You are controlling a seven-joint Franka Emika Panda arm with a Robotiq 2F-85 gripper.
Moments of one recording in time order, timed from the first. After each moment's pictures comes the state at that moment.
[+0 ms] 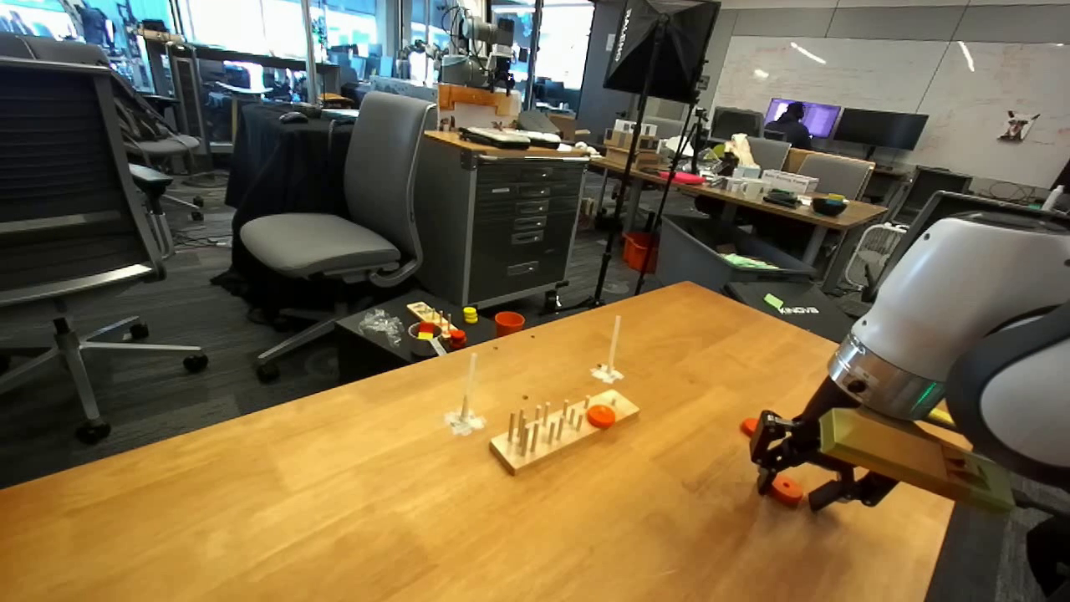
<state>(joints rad) 0.32 0.42 -0.14 -2.59 0.23 3.12 0.92</state>
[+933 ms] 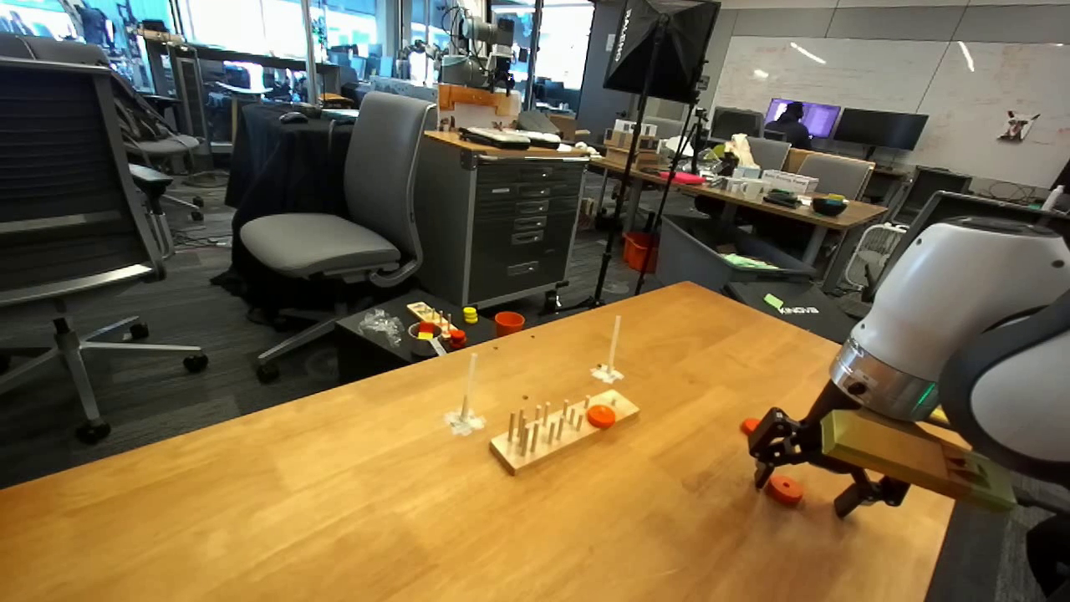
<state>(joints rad) 0.32 0.43 -0.16 -2.58 0.23 3.08 0.92</state>
